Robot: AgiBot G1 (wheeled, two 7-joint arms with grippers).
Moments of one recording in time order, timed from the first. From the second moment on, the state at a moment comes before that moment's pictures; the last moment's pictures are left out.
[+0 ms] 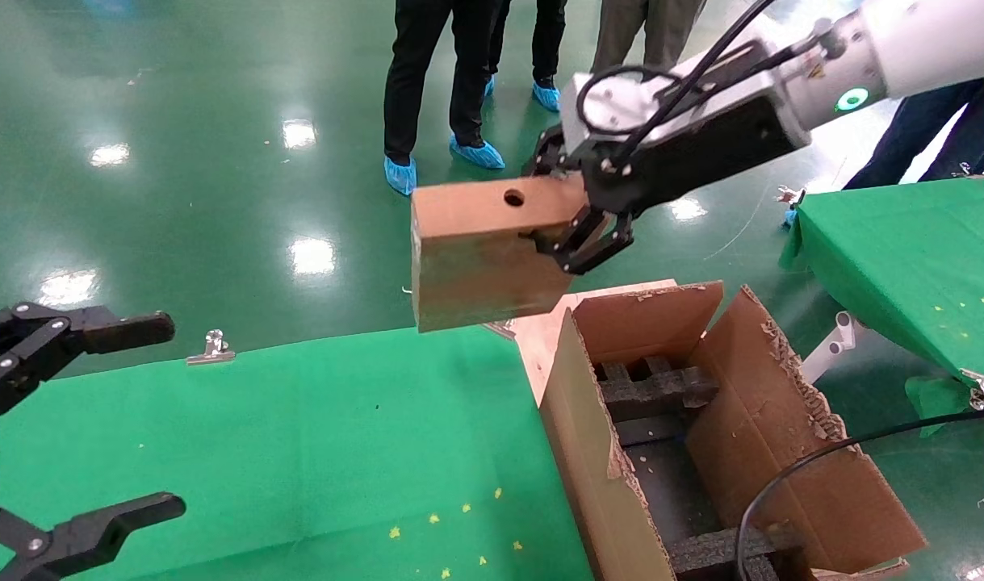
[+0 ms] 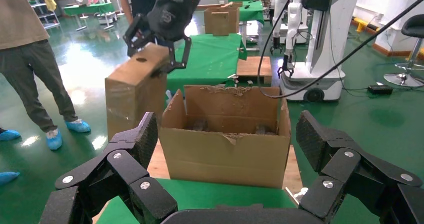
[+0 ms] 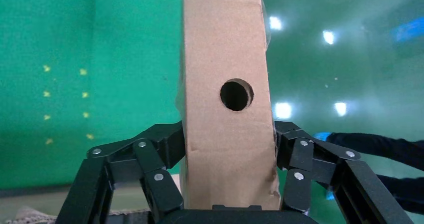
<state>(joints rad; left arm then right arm) -1.08 0.60 0.32 -1.27 0.70 1.48 -0.17 2.11 -0.94 -1.09 0.42 -1.32 -1.59 -0.27</state>
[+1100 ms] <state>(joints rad) -1.08 0.60 0.32 -1.27 0.70 1.48 -0.16 2.21 -0.62 -1.33 0.32 -1.37 -1.57 -0.25</state>
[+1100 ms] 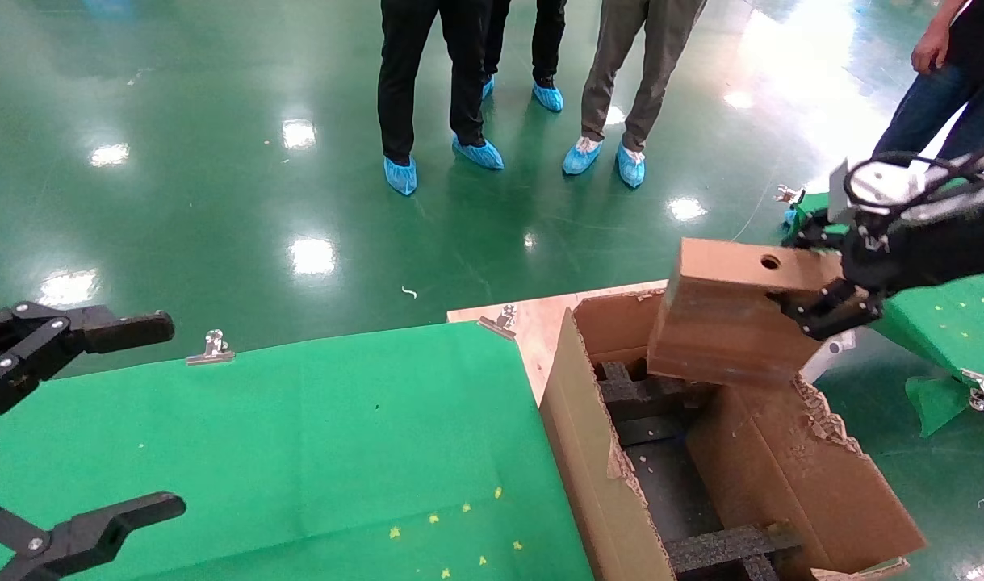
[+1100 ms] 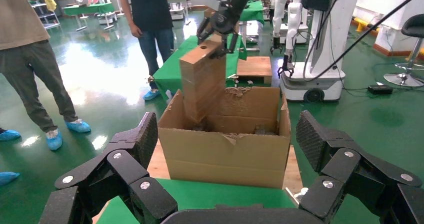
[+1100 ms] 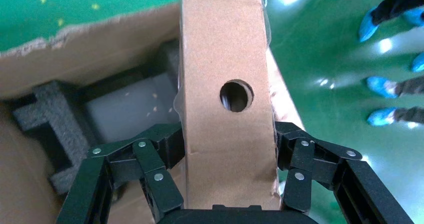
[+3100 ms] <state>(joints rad) -1.08 0.60 0.32 -1.27 0.70 1.48 -0.16 1.98 -0.44 -1.34 0.54 -1.28 -1.38 0.57</state>
